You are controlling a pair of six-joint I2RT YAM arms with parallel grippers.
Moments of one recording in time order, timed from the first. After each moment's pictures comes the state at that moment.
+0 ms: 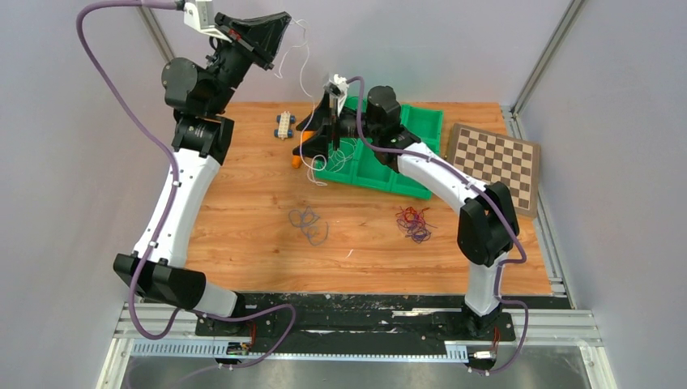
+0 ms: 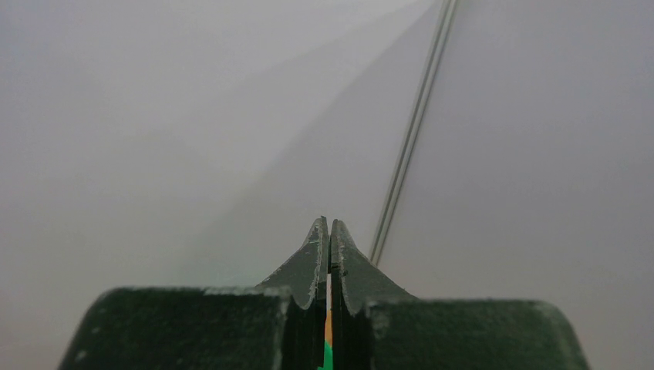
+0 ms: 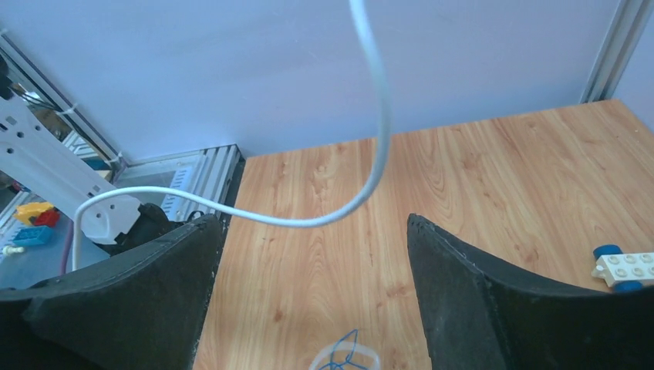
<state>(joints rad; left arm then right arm) -0.25 1.45 1.73 0.34 0.37 -0.50 0.63 1.91 1.67 0.33 -0.94 0.27</state>
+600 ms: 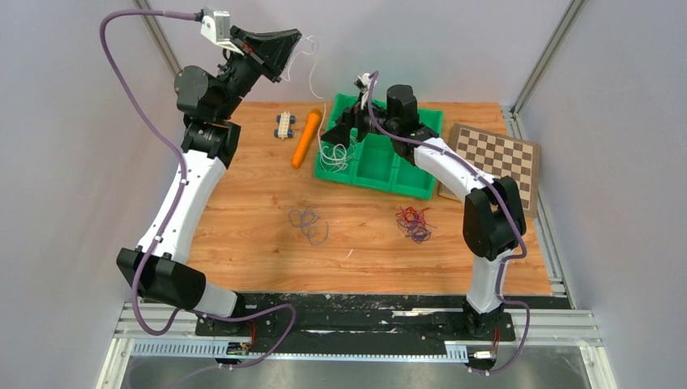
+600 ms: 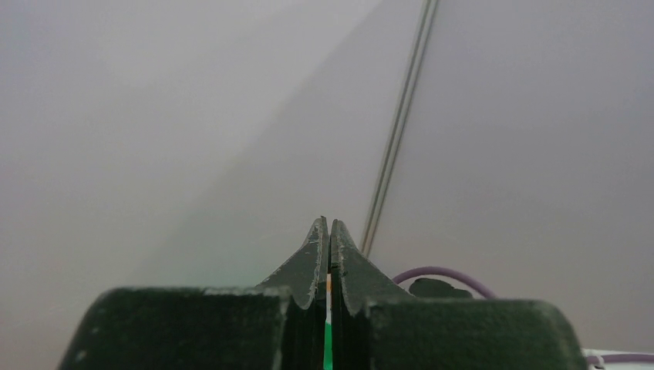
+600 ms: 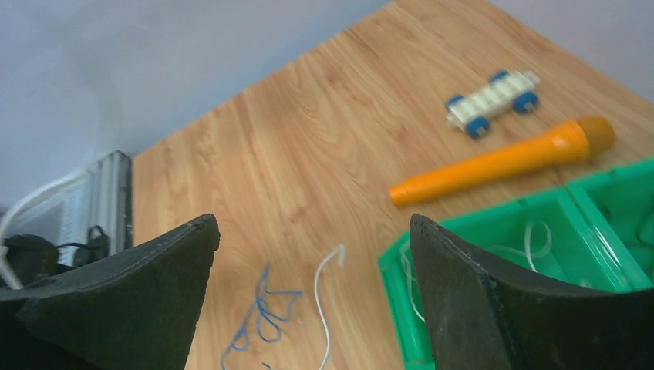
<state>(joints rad) -0.25 1.44 1.61 0.40 0.44 -0.47 0.49 1.92 1.63 0.20 -0.76 0.27</state>
